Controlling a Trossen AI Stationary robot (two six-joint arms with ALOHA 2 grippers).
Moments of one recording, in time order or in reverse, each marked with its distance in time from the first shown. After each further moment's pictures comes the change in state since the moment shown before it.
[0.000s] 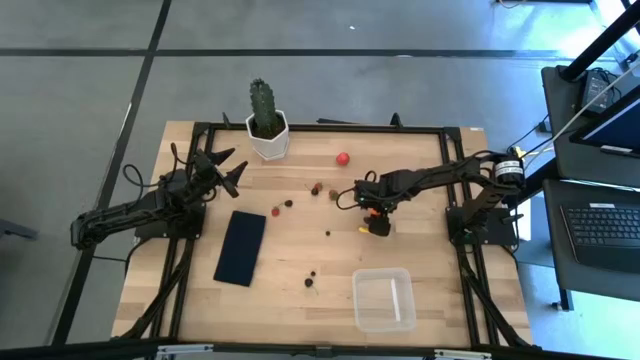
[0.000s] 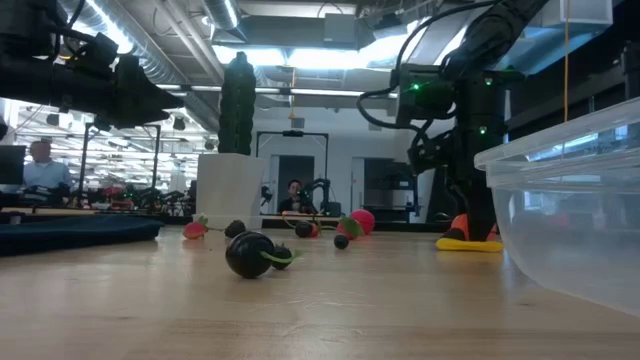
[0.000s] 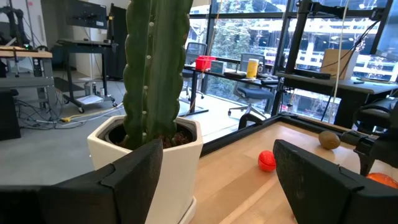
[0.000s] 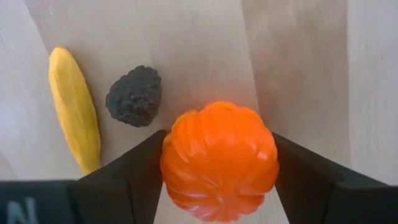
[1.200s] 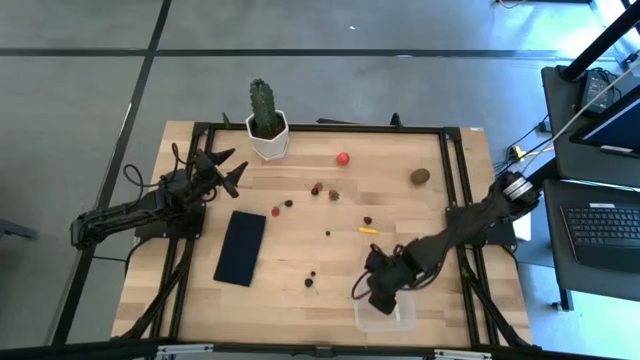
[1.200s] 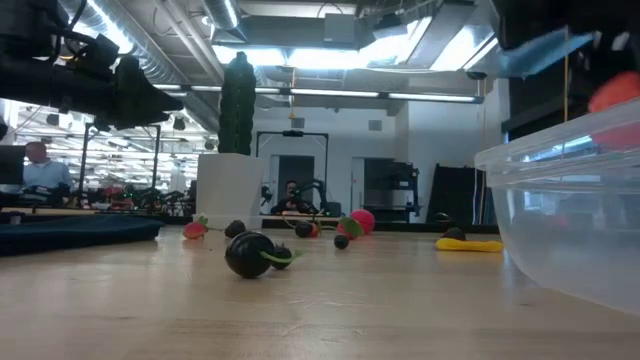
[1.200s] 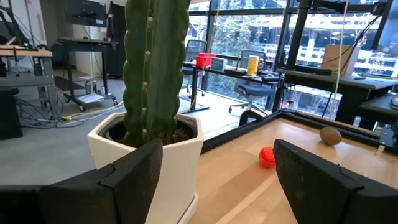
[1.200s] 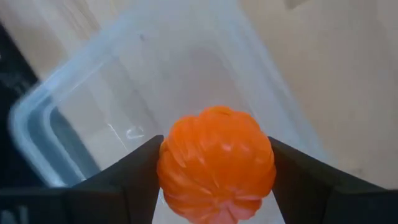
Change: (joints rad) left arm 0.000 0.000 0.000 -0.014 0.000 0.005; right arm 0.714 0.011 0.289 -0.128 -0.086 0.999
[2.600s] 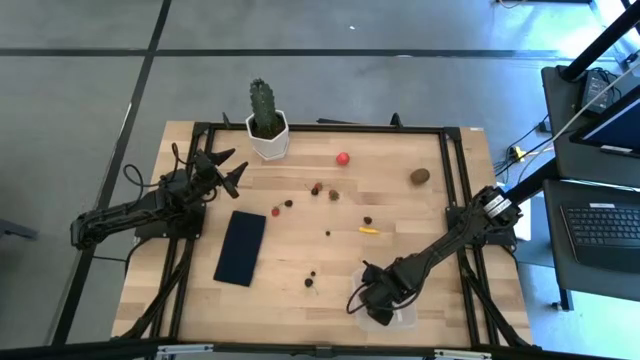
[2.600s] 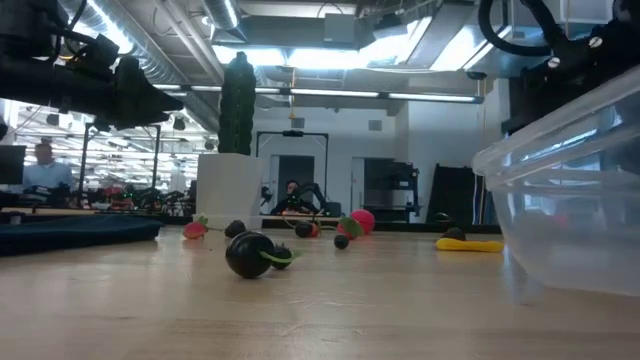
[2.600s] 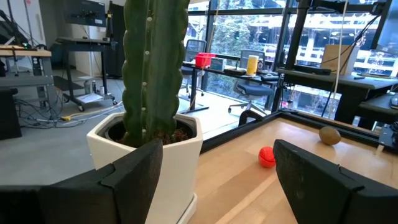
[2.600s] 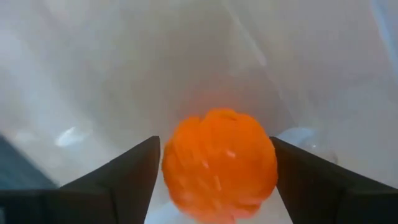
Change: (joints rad) left arm 0.000 0.000 0.000 0.000 0.003 0.000; right arm 0.037 0.195 0.026 0.018 -0.119 0.044
